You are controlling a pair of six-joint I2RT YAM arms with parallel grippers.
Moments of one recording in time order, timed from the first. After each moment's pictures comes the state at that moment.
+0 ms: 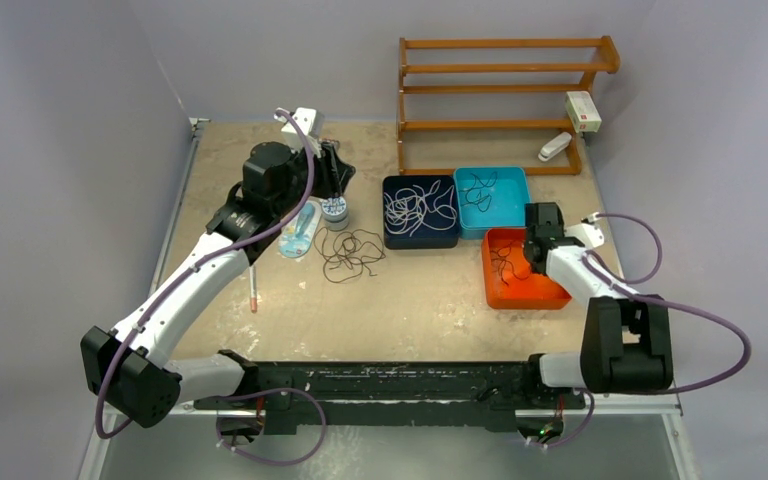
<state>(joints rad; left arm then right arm) -0.49 1.22 1.16 -0.14 0.05 -0.30 0.02 1.35 0.70 -0.37 0.59 1.16</state>
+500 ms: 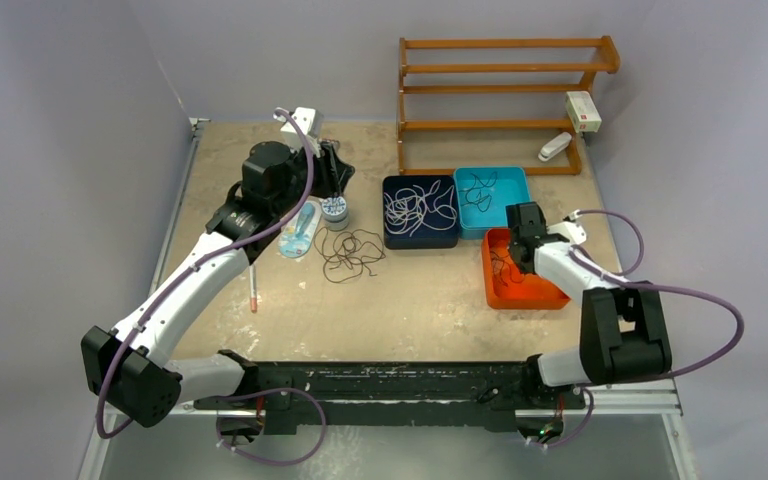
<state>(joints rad) -0.48 1.23 1.16 -0.14 0.06 -0.30 0.15 1.41 0.72 -0.37 0.58 1.21</state>
